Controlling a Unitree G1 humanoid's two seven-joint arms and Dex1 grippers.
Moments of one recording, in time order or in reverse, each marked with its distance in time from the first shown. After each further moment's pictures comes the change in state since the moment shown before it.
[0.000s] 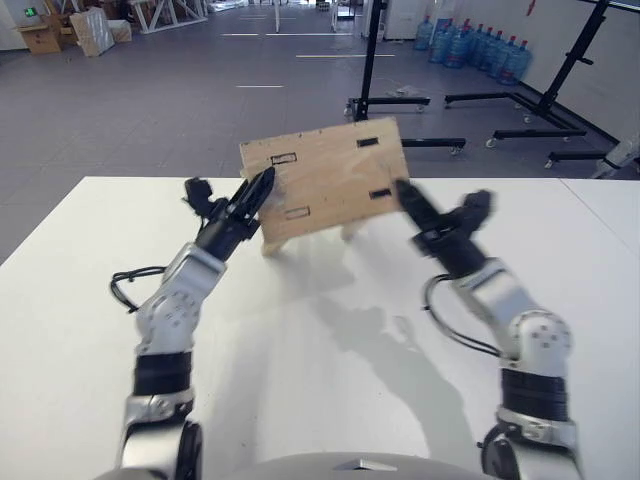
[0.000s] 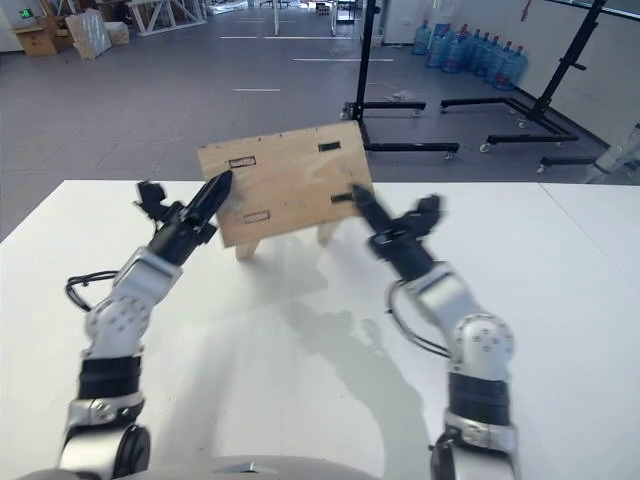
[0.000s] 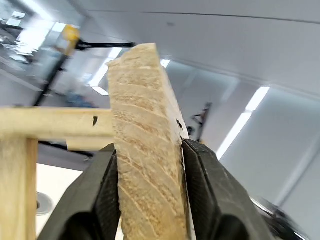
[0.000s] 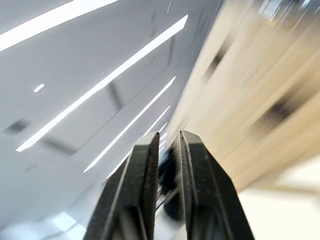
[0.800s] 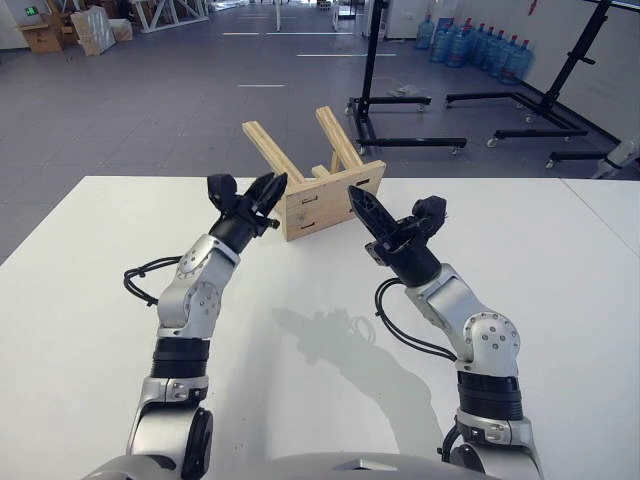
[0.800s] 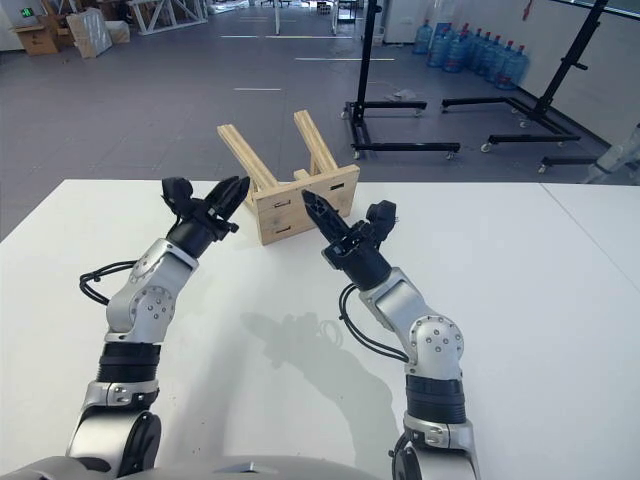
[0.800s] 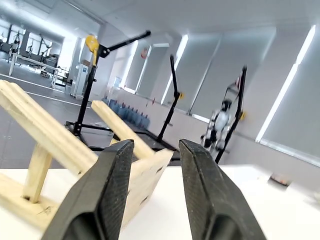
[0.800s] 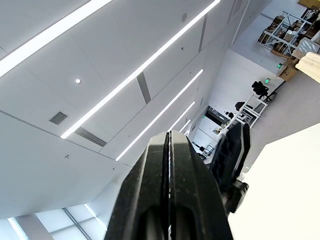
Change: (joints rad) left arm 0.060 0.082 -0.118 0.047 0.411 -0.221 -0.192; right arm -0.001 0.082 -0.020 0.044 -0.164 -0.053 0.157
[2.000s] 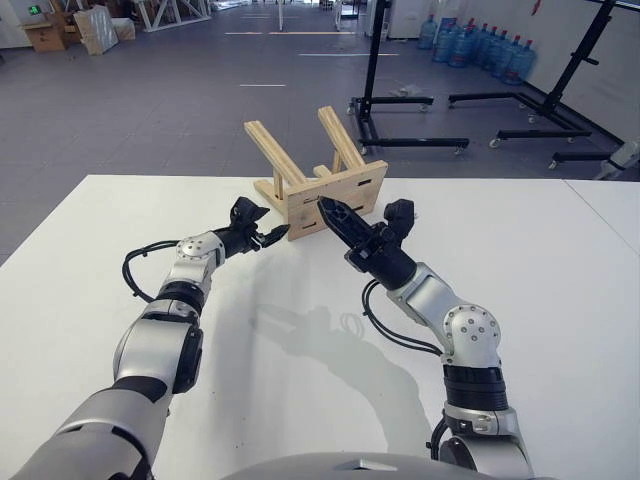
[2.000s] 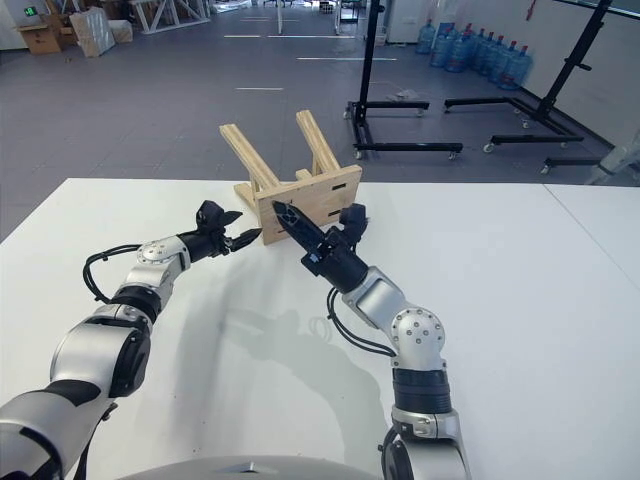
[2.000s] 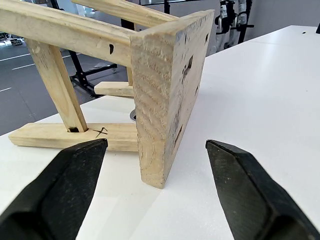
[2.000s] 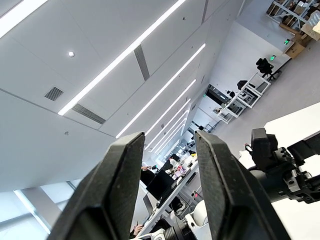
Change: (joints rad) left arm -0.469 0.097 -0.011 1.189 0.409 -0.515 -0.307; right arm -0.041 0.046 0.049 0.041 -0.121 0.074 0.063
